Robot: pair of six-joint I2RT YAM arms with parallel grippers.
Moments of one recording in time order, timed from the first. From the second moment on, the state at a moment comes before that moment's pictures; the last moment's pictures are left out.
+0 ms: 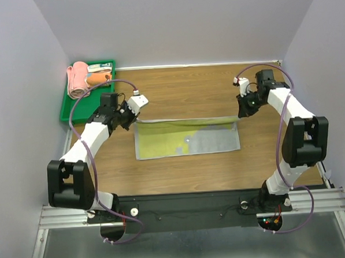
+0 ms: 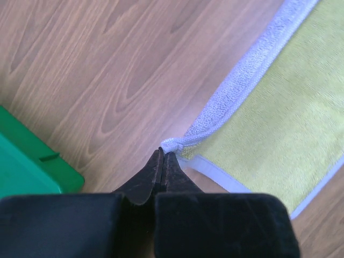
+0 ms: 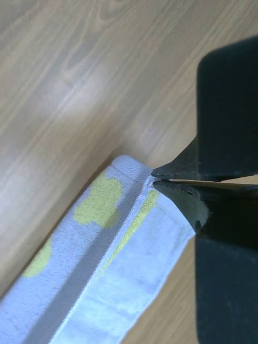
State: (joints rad) left arm -0.15 1.41 0.98 -0.35 0.40 0.66; right arm -0.03 1.73 1.35 -0.78 -0.45 -0.52
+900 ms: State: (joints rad) left arm -0.15 1.41 0.75 -0.45 0.47 0.96; right arm -0.03 1.66 1.03 -0.85 -0.54 -0.73
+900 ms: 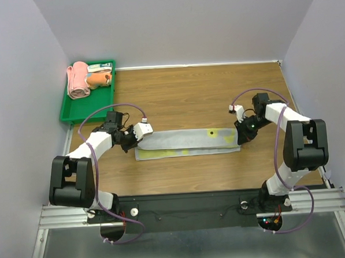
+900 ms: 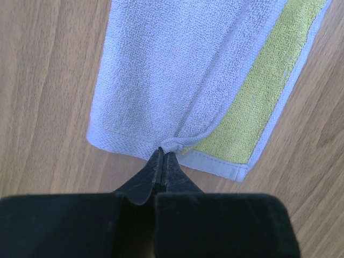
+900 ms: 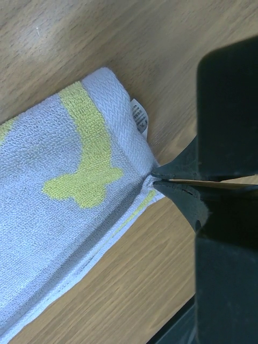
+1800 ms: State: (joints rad) left arm -0.18 1.30 0.81 -0.71 0.49 1.07; right arm -0.03 1.63 1.08 -0.87 -0.53 -0.72
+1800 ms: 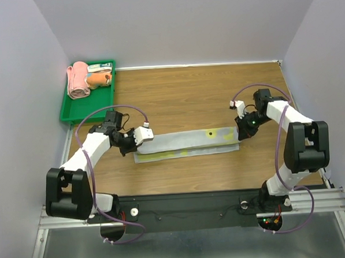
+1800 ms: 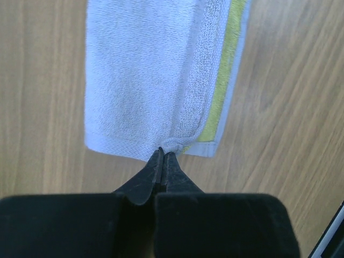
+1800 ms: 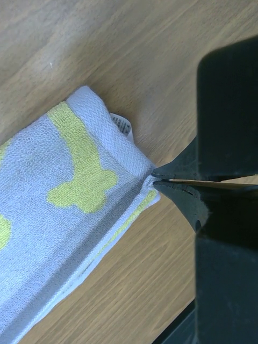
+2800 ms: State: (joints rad) left arm -0.23 1.40 0.81 -0.71 0.45 1.04; right arm -0.03 1.61 1.07 -0.88 -0.53 -0.73
